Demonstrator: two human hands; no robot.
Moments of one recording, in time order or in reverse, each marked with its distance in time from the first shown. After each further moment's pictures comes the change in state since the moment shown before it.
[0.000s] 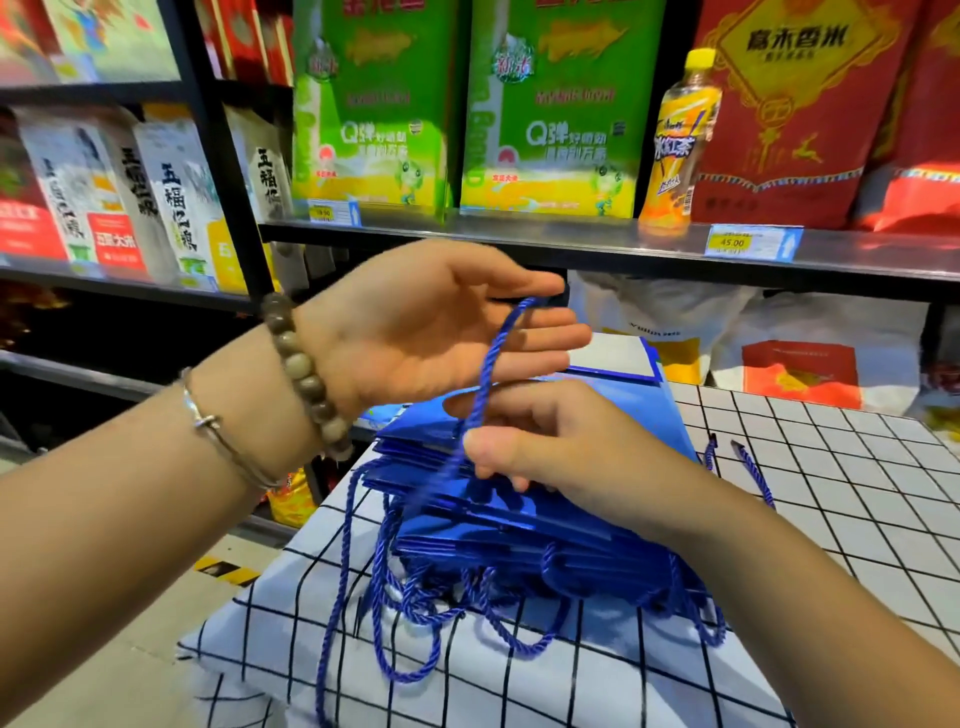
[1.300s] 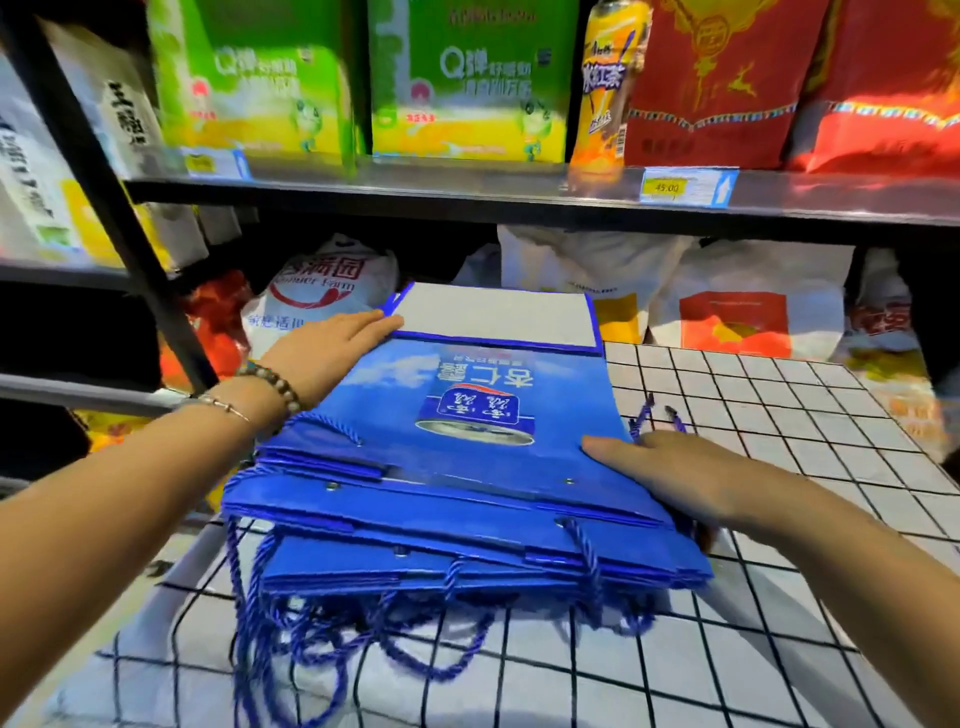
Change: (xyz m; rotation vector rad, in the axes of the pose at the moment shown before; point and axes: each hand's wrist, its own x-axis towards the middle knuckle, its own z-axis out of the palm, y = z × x) left_hand 0.145 -0.085 -0.169 2.021 0.232 0.500; right_hand -0.050 0.082 -0.090 -0.431 0.163 0.893
